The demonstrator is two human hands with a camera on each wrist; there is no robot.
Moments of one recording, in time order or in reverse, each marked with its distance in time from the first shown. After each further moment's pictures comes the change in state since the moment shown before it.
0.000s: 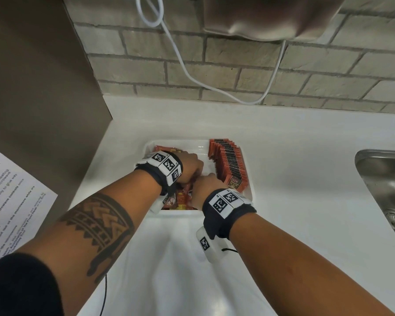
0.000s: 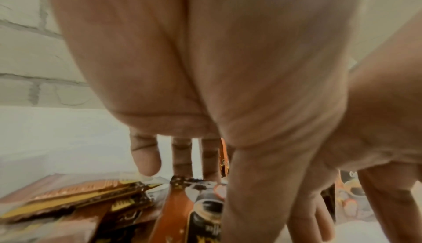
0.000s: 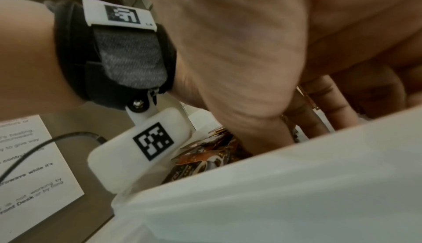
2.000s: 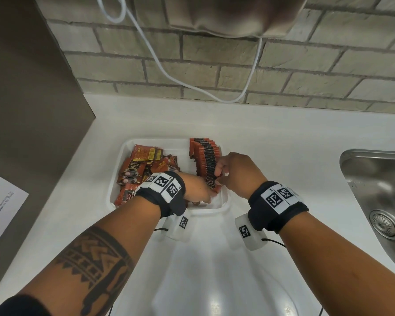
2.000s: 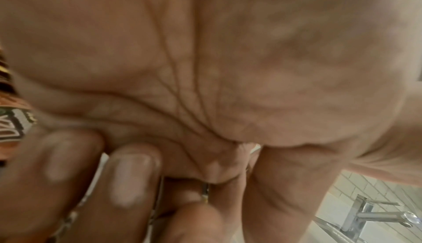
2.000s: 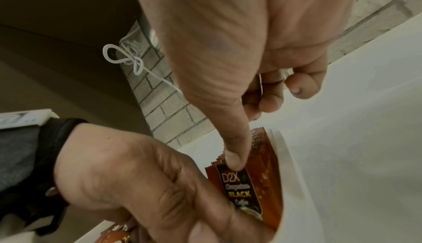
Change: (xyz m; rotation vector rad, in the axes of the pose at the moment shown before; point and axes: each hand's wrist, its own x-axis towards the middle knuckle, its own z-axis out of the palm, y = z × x) left_hand 0.016 0.093 -0.003 -0.395 -0.261 0.020; right_hand -0.013 0.146 -0.025 0.338 0.326 -0.167
